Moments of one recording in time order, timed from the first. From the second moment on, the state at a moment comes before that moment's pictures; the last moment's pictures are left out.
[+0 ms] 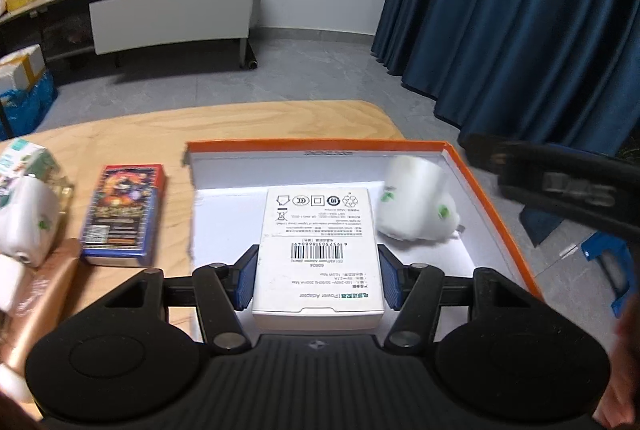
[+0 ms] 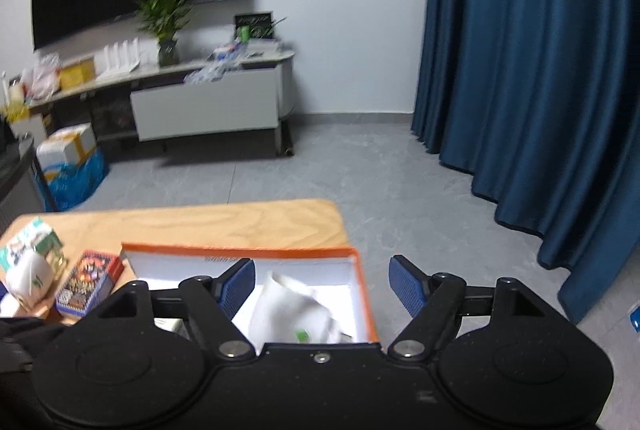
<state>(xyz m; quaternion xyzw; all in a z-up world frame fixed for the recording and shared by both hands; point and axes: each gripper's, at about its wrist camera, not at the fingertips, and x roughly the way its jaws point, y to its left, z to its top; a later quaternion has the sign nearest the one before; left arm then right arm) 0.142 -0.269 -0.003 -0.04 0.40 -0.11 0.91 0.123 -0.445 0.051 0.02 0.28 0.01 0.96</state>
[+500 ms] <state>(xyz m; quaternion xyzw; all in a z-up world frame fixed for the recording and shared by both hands) 0.111 -0.251 0.024 -0.02 0.40 -0.08 0.91 0.080 -0.445 0.062 0.03 0.29 -0.01 0.96</state>
